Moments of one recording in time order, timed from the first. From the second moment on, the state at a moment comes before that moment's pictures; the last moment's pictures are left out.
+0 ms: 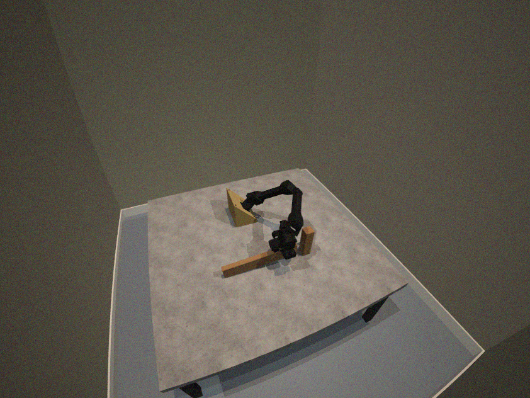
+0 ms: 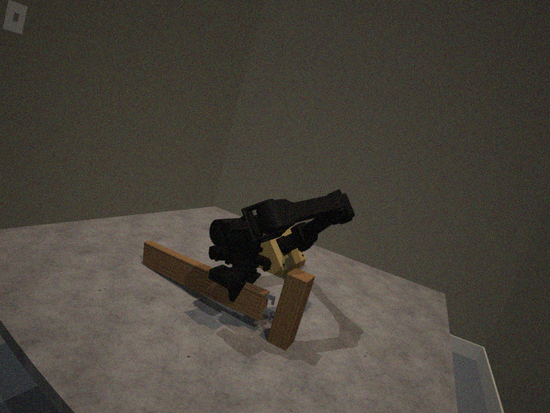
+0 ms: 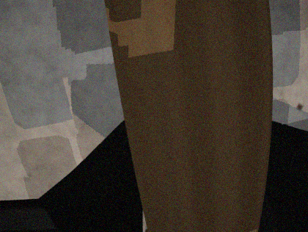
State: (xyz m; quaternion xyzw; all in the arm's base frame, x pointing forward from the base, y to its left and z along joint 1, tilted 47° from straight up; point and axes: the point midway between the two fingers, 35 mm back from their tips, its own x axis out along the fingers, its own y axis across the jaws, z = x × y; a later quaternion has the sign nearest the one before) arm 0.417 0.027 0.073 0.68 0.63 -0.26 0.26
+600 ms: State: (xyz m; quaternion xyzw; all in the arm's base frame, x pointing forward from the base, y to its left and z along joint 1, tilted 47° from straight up) arm 0.416 0.029 0.074 0.68 0.63 -0.26 0.26
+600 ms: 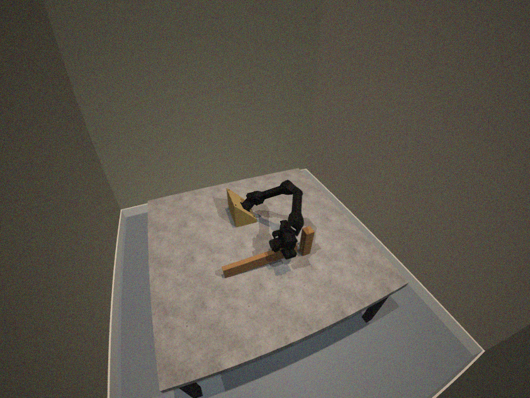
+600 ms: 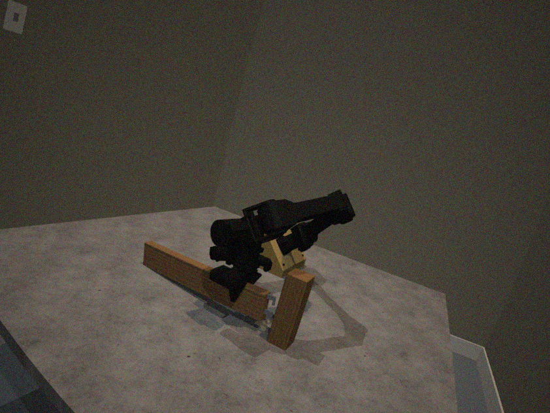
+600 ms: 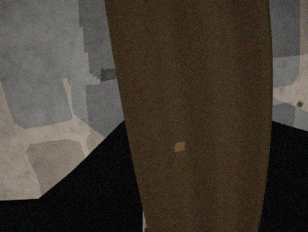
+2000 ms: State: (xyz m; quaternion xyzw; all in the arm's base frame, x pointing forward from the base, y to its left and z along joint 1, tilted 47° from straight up) arm 0.417 0.032 0.078 0.68 0.63 -0.26 0.26
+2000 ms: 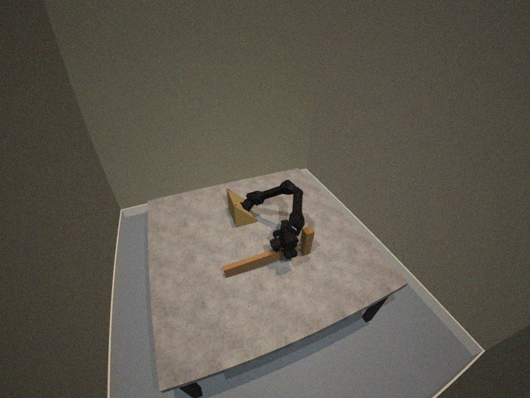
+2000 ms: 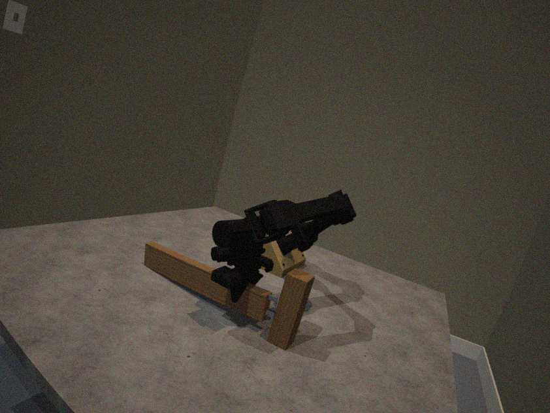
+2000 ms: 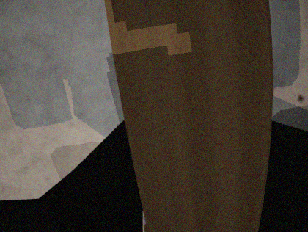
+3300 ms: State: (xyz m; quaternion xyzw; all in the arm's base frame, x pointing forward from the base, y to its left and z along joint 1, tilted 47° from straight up) arm 0.417 0.035 0.081 0.68 0.63 -0.26 0.26
